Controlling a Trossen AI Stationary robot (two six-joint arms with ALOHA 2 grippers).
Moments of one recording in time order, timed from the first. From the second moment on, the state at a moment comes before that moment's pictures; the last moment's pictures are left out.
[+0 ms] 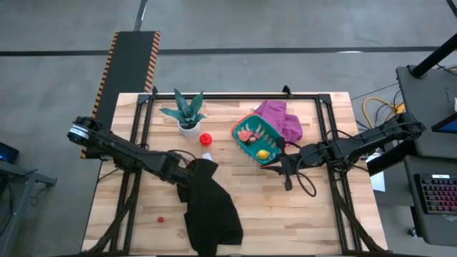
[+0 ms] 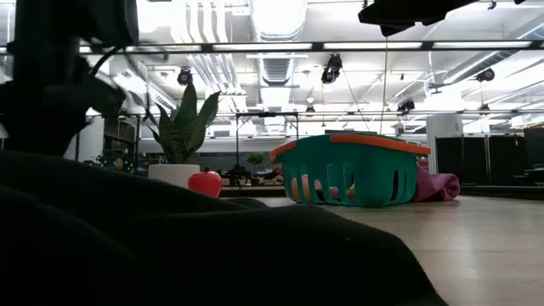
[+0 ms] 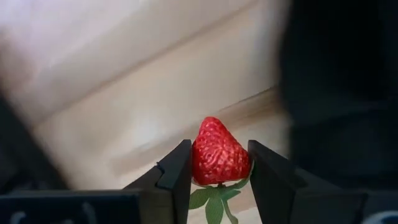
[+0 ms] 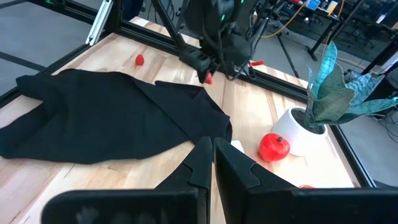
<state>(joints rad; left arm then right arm) -0.33 1.38 0.83 -1.05 -0.07 -1.44 0.29 1.06 0.66 0.06 0.21 -0.24</state>
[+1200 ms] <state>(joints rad) -0.05 1.48 0.89 0.38 -0.29 -0.40 0.29 0.88 0.60 0.11 0.21 -0.15</state>
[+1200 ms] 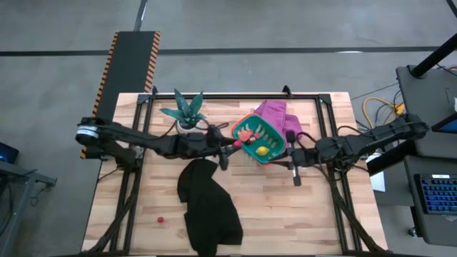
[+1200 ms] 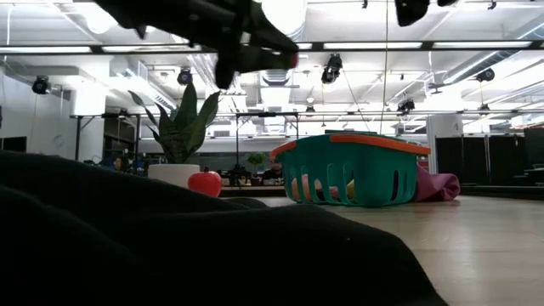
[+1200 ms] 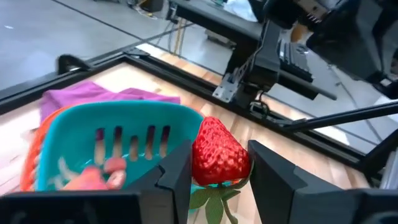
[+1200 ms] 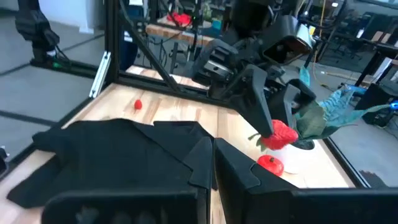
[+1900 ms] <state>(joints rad) 0.10 1.87 1.37 0.01 -0.20 -0.33 0.29 0.54 0.43 0.05 0.24 -0.10</state>
